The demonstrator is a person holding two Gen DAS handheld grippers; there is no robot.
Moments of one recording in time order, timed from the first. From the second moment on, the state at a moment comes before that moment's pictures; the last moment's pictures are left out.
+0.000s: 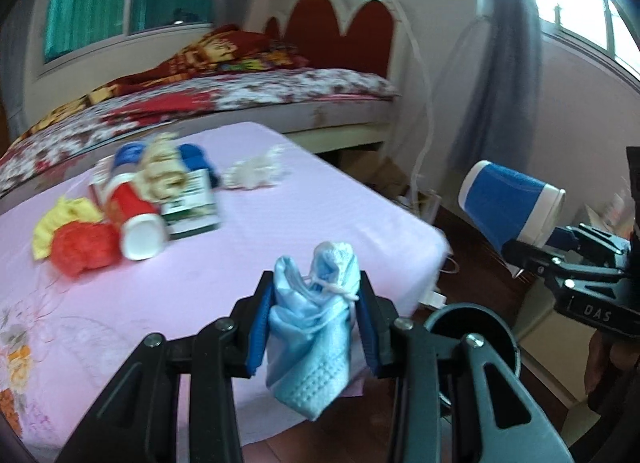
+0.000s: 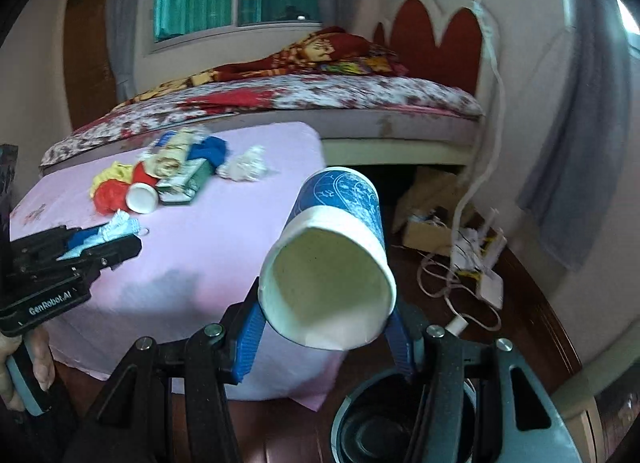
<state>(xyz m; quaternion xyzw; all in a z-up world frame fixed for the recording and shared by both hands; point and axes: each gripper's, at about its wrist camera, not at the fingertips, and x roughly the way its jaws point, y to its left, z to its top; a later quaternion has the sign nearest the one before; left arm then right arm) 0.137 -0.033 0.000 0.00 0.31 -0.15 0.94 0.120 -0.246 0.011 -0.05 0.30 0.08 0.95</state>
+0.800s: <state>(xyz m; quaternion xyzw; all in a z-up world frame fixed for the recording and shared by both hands) 0.125 -0.206 -0.054 0.06 0.39 -0.36 0.84 0.054 -0.387 -0.076 -0.01 0.40 -0.02 0.92</state>
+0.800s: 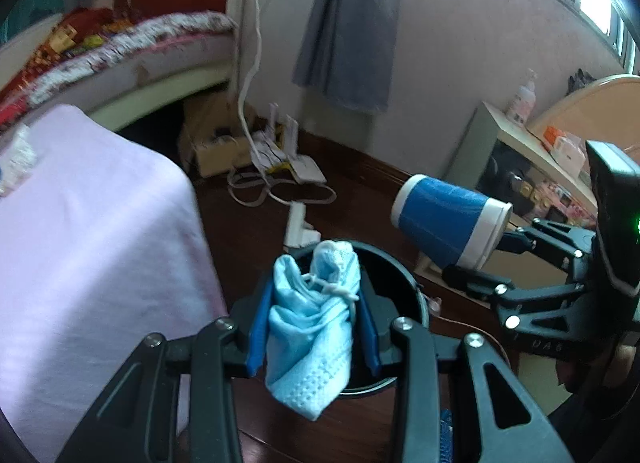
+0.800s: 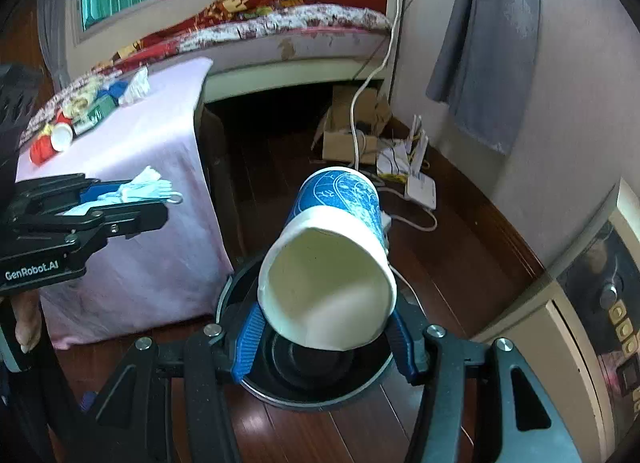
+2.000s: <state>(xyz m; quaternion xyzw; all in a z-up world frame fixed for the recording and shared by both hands) 0.151 -0.187 -0.113 0.06 0.45 -0.25 0.86 0.080 -0.428 -0.154 0.01 0.50 -0.09 0.86</state>
